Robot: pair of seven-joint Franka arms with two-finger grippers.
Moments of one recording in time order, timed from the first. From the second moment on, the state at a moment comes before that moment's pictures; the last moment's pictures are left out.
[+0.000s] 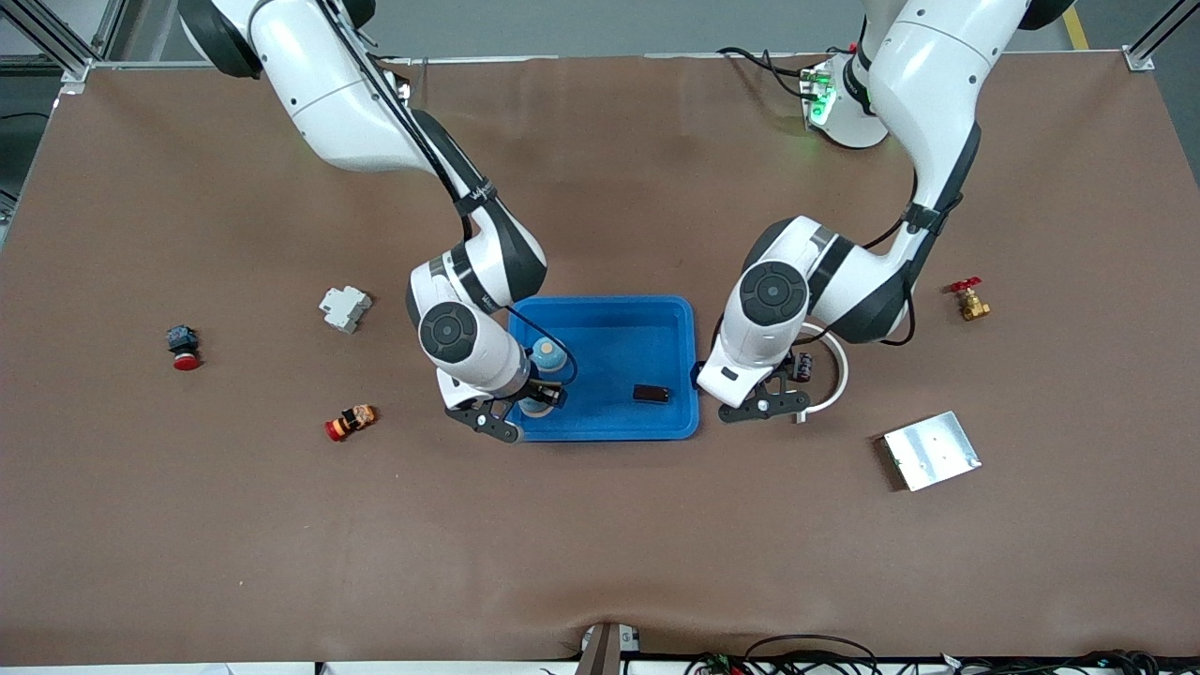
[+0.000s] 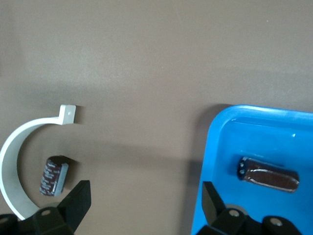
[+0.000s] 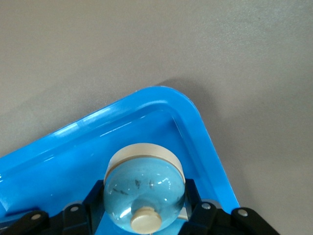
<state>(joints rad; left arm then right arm) -0.29 0.59 -0.26 -1.65 0.25 2.18 -0.76 0.56 0.78 -0.01 -1.48 0.23 2.31 0.83</state>
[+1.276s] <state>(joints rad) -0.17 0.46 -0.26 -2.02 0.38 2.51 -0.63 0.45 0.70 0.02 -1.43 0.17 2.15 0.81</state>
